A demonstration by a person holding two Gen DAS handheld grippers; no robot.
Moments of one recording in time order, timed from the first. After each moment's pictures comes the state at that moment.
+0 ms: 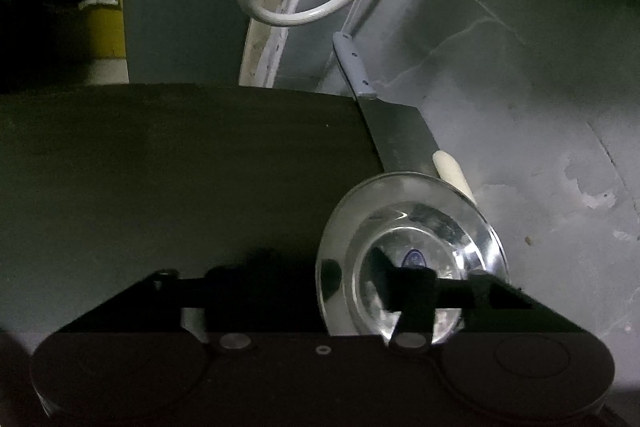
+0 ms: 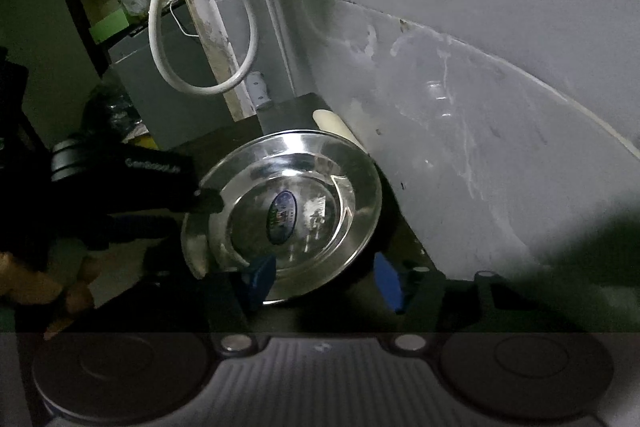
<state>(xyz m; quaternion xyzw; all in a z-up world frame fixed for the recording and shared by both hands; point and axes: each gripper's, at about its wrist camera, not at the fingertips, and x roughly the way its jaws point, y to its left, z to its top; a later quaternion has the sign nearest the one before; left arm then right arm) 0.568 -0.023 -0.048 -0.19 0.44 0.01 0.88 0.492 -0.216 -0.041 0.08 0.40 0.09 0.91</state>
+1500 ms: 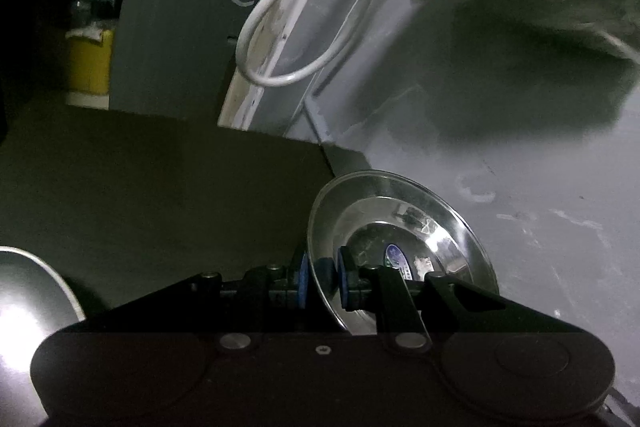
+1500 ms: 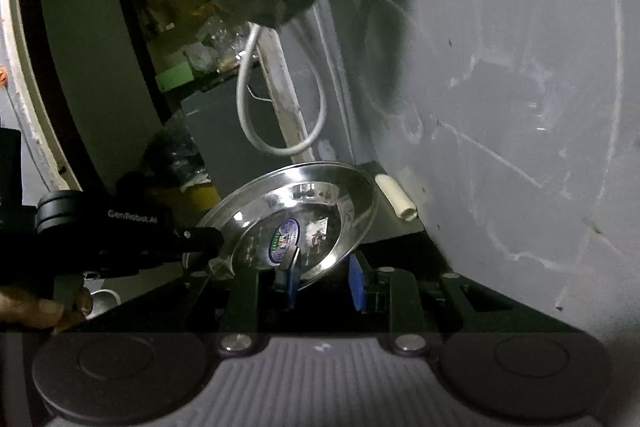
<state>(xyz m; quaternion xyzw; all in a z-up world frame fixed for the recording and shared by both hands) 0.463 0.002 -0.001 -0.22 0.33 -0.04 0.91 0.402 -0.223 0.010 0.09 0.28 0.16 0.94</state>
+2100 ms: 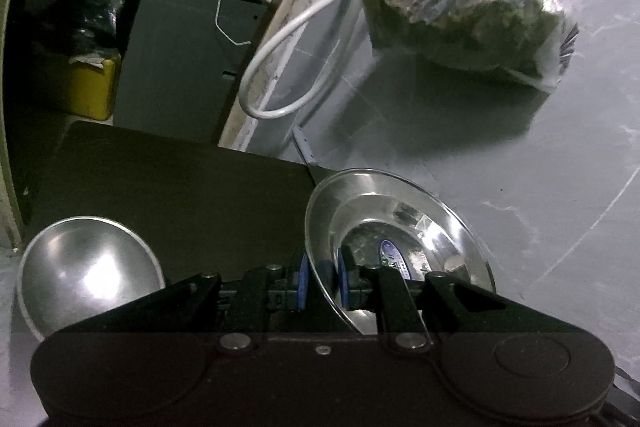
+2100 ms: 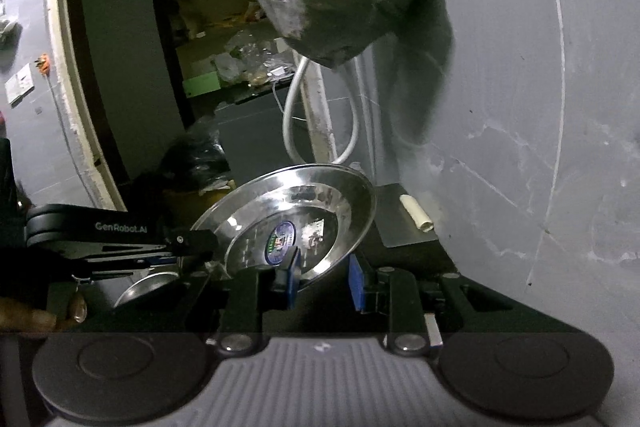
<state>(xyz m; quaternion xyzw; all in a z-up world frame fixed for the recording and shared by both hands) 0.352 0.017 0.038 -0.23 0.28 -0.05 0.93 0.315 -0.208 0.062 0.06 0.25 0.18 0.95</state>
